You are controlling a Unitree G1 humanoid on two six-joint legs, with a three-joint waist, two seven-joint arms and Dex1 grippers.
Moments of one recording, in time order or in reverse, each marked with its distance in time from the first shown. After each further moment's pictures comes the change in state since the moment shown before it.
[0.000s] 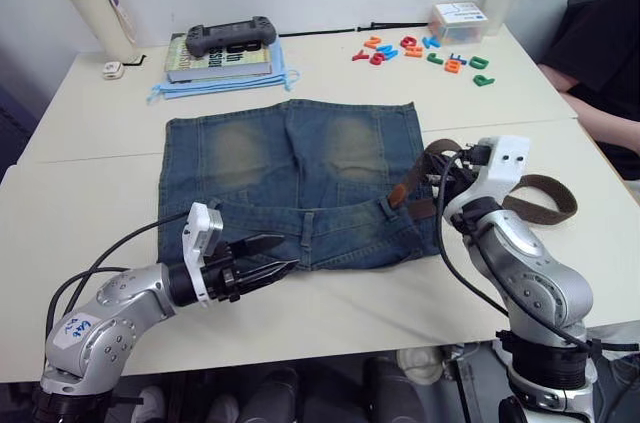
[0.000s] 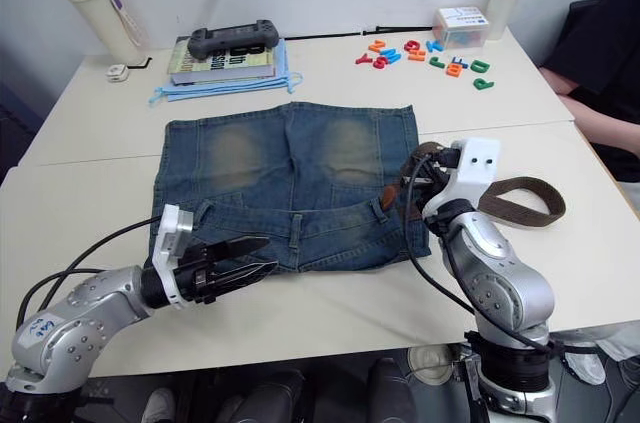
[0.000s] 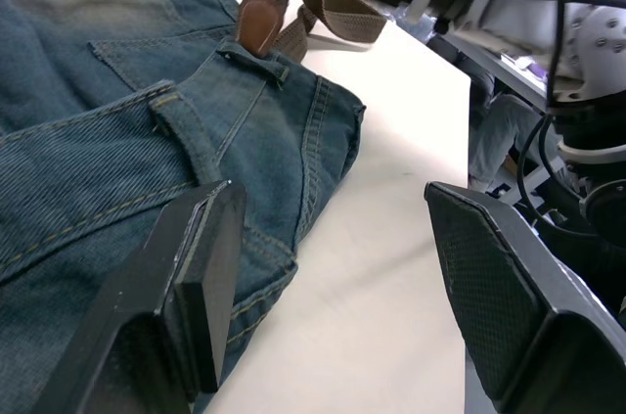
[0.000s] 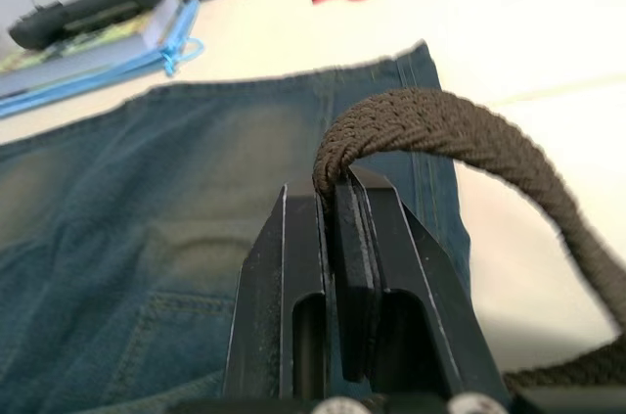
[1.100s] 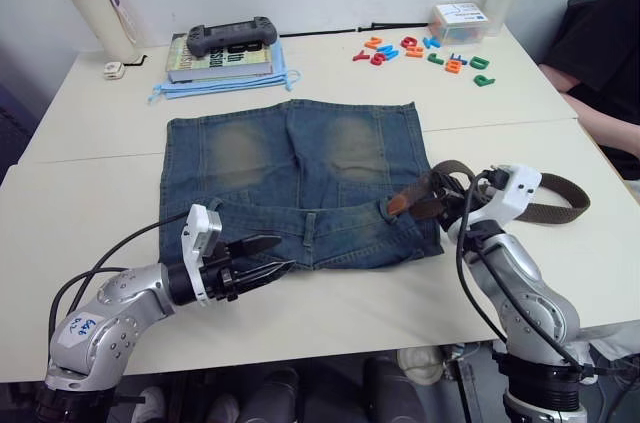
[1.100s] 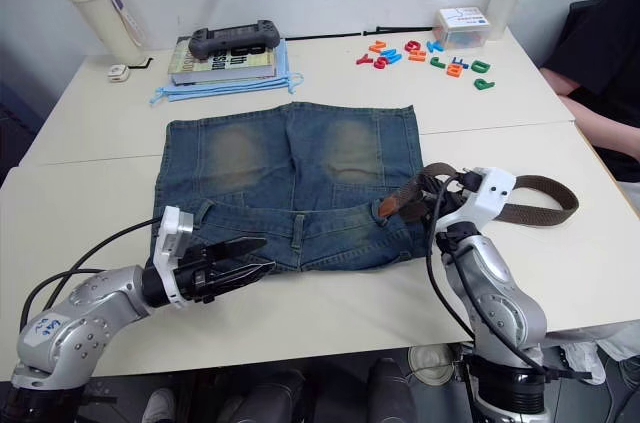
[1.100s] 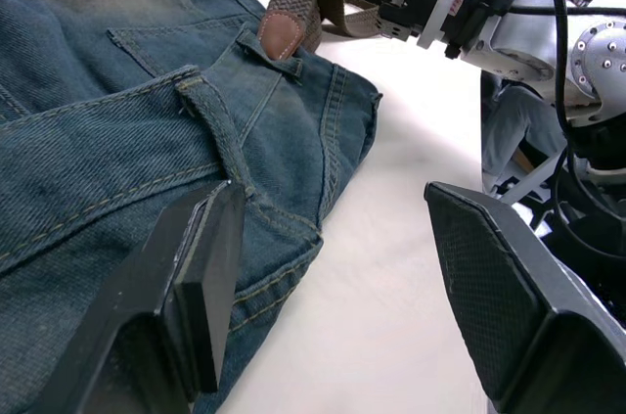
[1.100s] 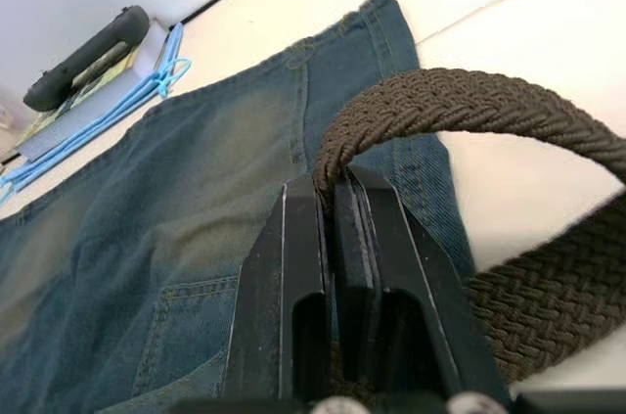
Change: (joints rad) left arm -0.015 -0.013 -0.007 0.029 0.050 -0.019 -0.033; right arm 0.122 0.074 -0.048 0.120 0.190 -0.196 0.021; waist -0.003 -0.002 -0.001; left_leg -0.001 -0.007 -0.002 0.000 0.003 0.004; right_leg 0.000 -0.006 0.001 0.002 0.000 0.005
